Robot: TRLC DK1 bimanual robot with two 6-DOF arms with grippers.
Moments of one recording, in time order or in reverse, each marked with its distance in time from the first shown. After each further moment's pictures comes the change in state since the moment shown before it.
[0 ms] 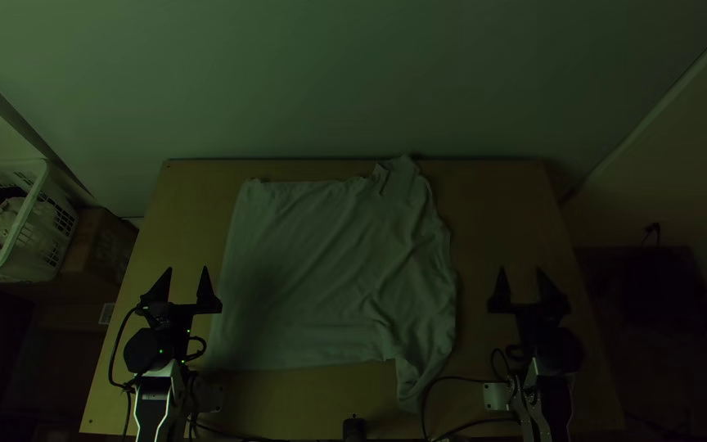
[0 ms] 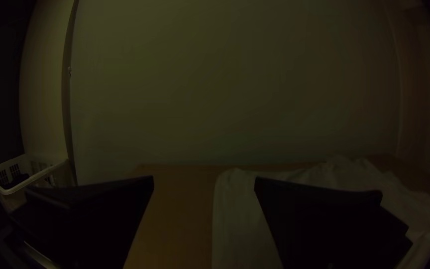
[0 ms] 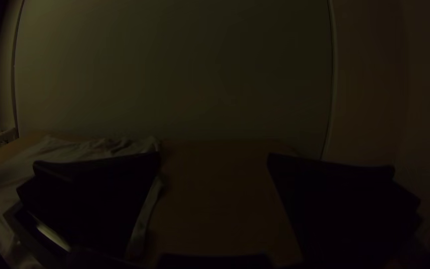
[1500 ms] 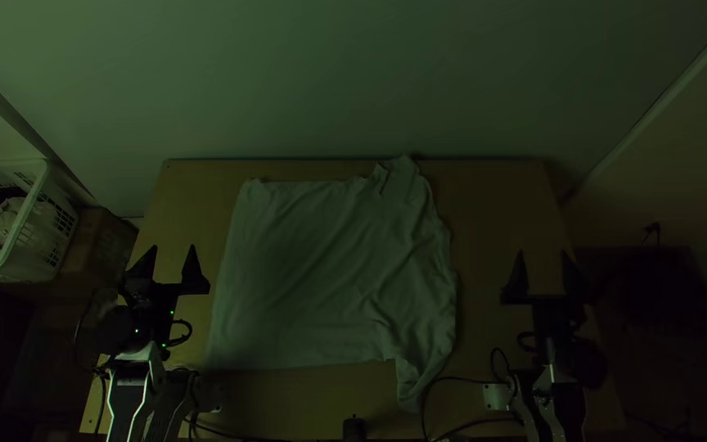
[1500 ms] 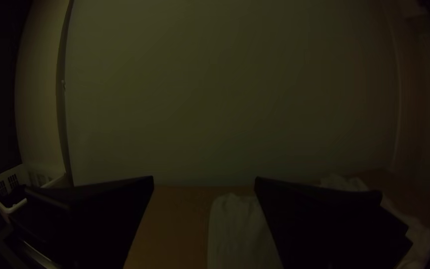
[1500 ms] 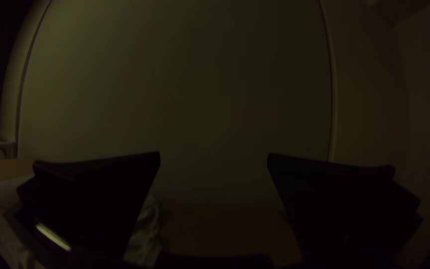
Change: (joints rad) left arm 0.013 0.329 0.303 0.022 0.029 -0.006; right arm 0.046 0.114 0.162 0.245 0.011 -0.091
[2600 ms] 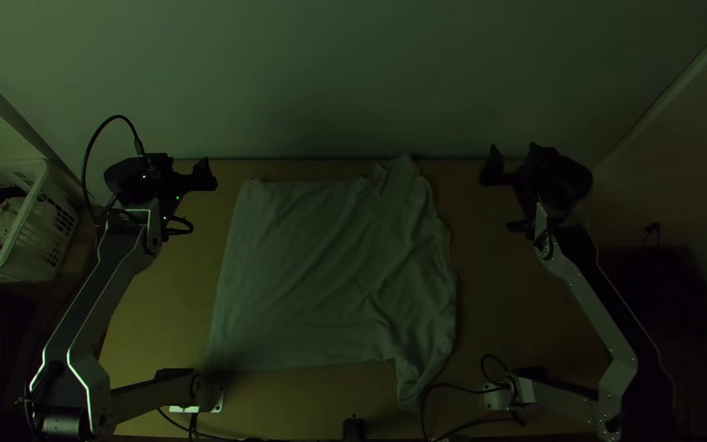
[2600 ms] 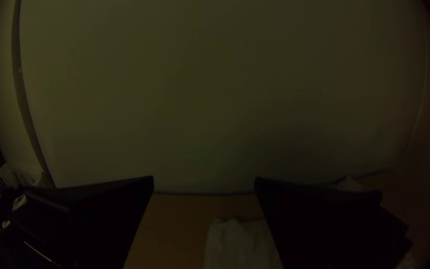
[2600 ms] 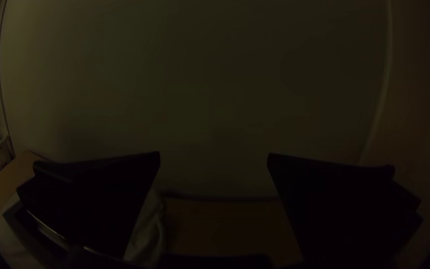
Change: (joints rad) left arm -0.021 0.945 0.782 -0.066 0.000 -0.002; right arm 0.110 1.194 0.920 -0.144 0.098 0.046
